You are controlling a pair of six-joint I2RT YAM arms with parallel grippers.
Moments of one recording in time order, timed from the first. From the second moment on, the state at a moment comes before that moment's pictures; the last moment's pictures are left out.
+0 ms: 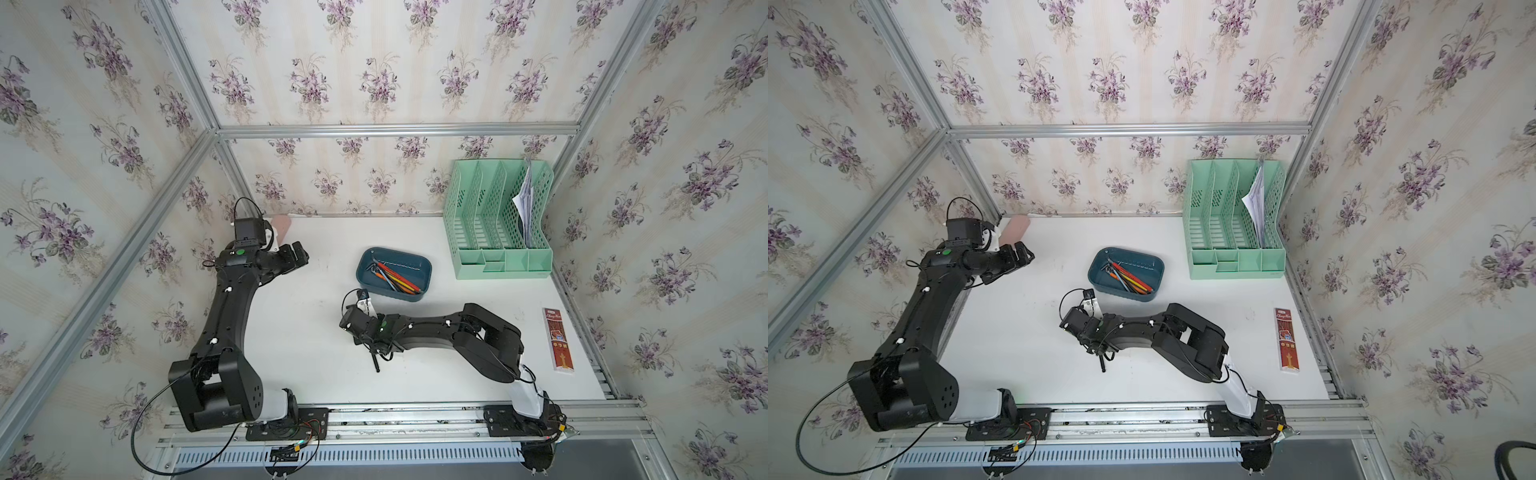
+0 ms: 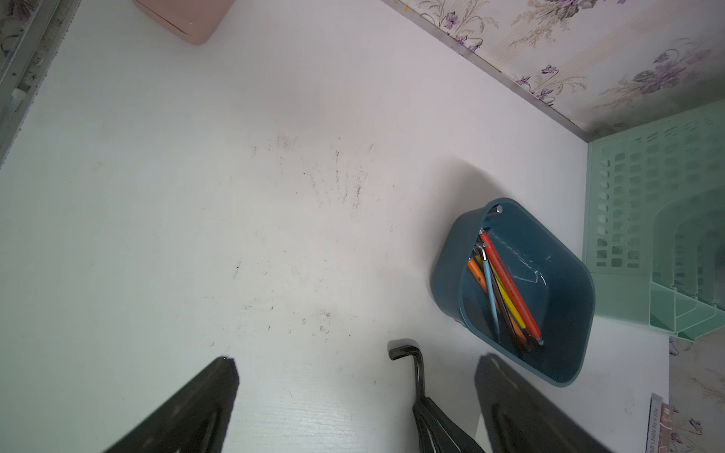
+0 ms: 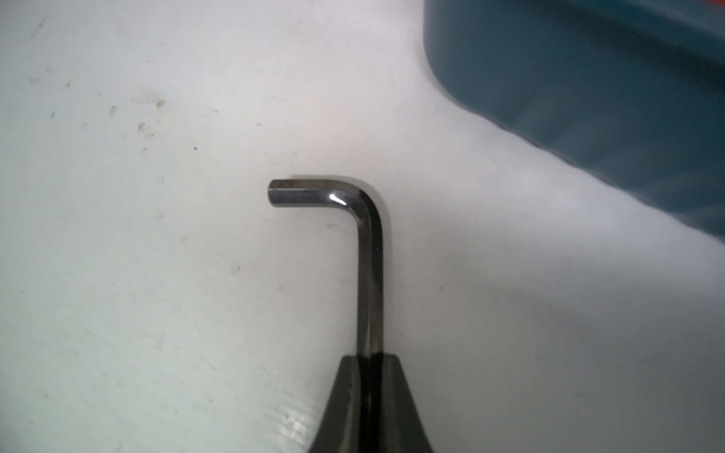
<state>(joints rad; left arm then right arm) 0.18 1.41 1.29 -0.83 0.27 -0.29 1.18 2.15 1.35 -0.27 0.43 0.75</state>
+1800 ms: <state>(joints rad) 0.18 1.41 1.23 -0.78 0.25 -0.29 0.68 2.28 1.87 -0.56 0.03 -0.11</state>
